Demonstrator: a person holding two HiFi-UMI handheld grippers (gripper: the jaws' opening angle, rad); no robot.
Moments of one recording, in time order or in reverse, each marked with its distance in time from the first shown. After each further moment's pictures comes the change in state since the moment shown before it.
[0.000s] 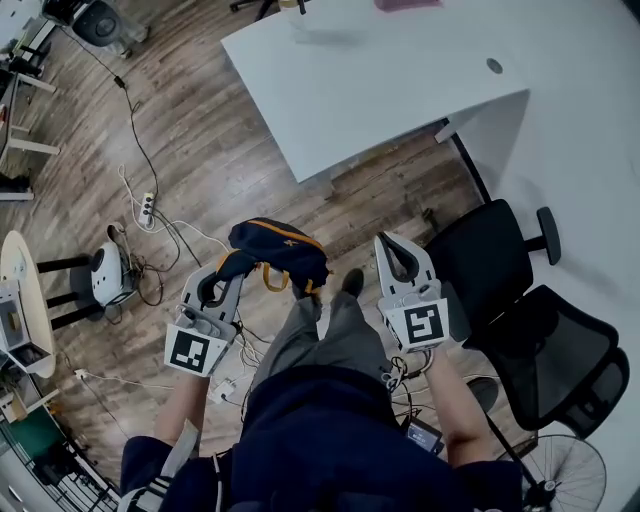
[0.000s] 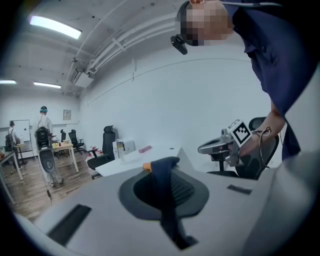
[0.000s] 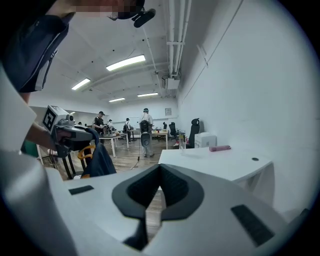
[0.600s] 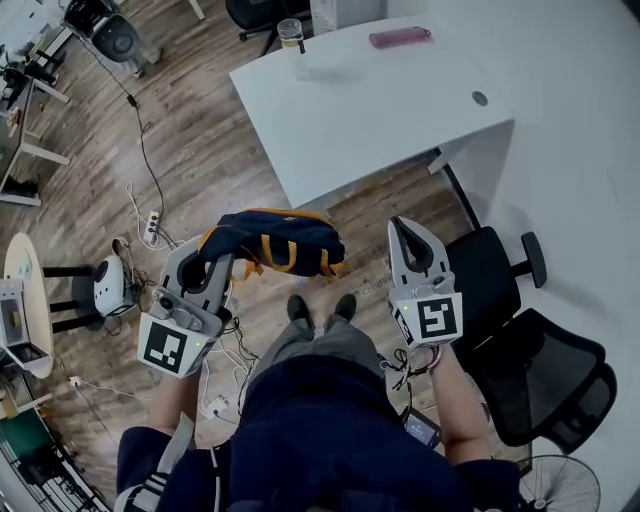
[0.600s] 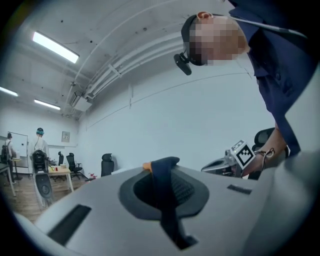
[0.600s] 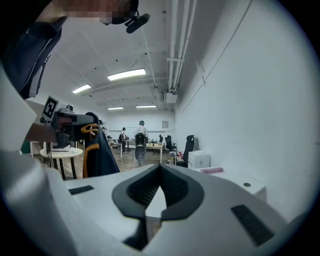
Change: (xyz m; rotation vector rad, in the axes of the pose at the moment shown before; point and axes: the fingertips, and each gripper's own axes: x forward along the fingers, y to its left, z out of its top) left arm 0.020 0.011 0.159 0.058 -0.248 0.025; right arm -0.014 -0.062 0.104 -0.051 -0.145 -0.055
